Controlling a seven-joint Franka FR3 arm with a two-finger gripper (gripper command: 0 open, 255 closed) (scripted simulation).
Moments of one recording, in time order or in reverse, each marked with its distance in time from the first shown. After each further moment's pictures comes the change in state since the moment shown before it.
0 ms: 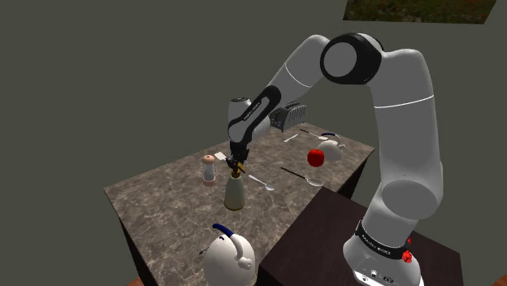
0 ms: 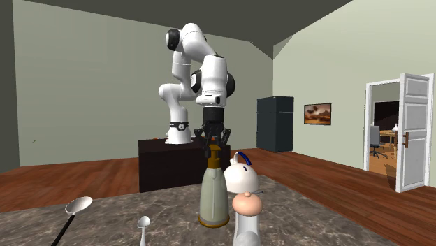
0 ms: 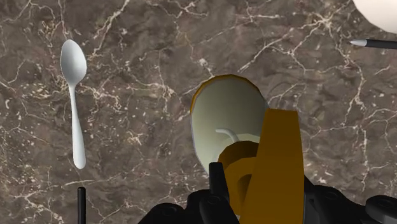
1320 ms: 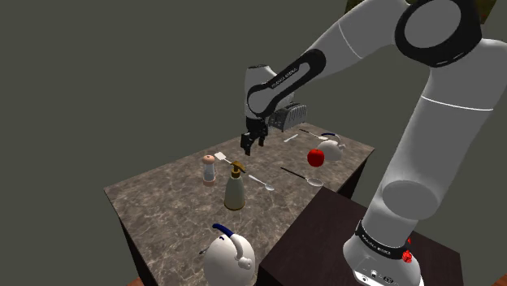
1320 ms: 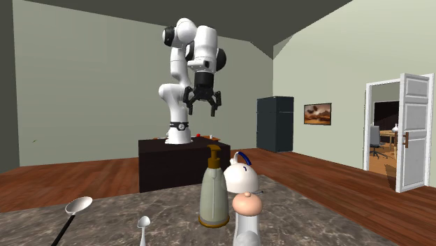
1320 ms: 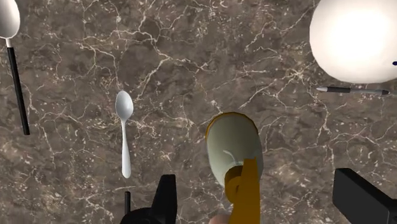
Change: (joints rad) arm 0.003 -0.450 -0.009 -0.242 -0.026 -0.220 0.028
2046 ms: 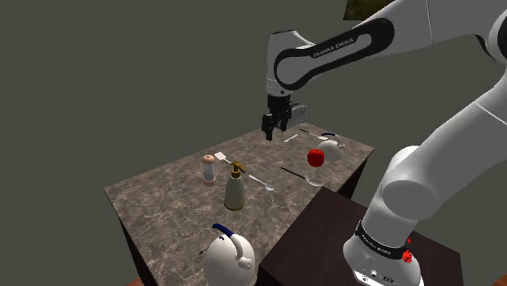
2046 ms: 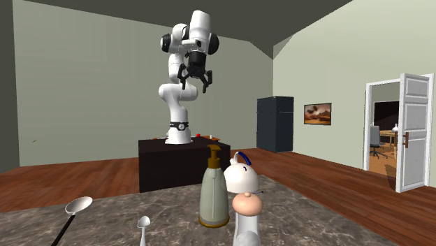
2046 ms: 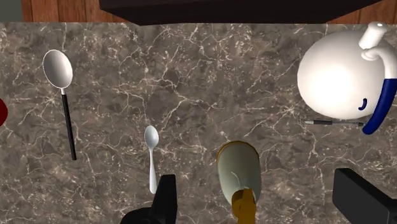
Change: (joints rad) arm 0.000 -0.412 0.015 -0.136 -0.019 -0.292 0.031
